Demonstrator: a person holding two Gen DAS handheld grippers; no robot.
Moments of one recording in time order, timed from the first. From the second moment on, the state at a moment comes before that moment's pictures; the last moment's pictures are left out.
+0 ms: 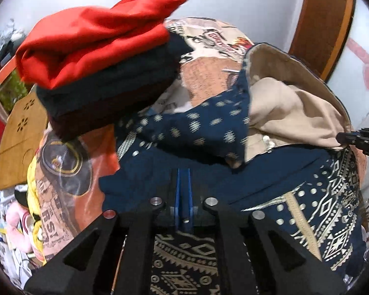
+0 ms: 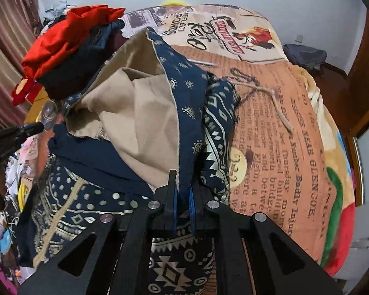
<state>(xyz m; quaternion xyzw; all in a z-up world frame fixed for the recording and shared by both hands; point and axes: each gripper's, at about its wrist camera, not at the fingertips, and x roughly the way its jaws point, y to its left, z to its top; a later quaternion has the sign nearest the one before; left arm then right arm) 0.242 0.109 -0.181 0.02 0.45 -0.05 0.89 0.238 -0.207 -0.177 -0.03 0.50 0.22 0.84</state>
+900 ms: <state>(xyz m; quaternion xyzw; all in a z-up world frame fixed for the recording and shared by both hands) 0.379 0.022 -0.186 0.02 0.45 -0.12 0.89 0.312 -0.171 -0.149 -0.05 0.45 0.23 0.86</state>
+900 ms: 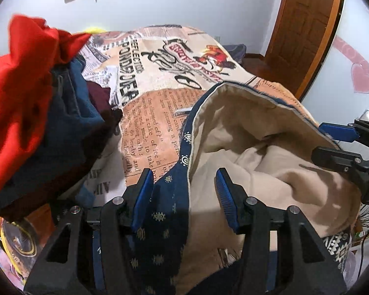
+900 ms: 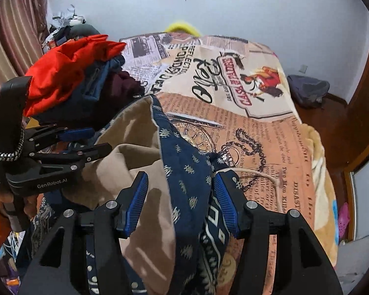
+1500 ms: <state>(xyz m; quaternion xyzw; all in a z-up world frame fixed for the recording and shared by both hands) 0.320 0.073 -0.119 -0.04 0.38 -0.14 0.91 0.304 -0.175 -0.113 0.02 0.43 0.29 0.85</state>
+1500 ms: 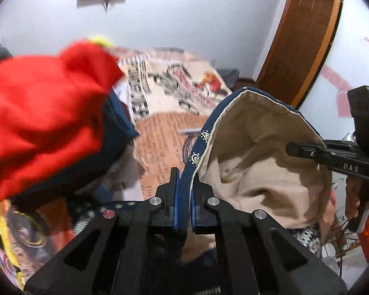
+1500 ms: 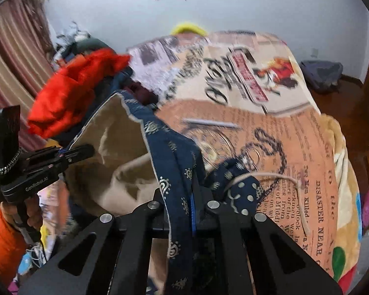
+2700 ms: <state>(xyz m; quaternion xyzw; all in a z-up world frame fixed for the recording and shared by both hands) 0.165 0.161 -0.141 -0.02 0.40 -0.01 0.91 0.200 -0.173 -0.095 -0.05 0.42 0.31 0.85</state>
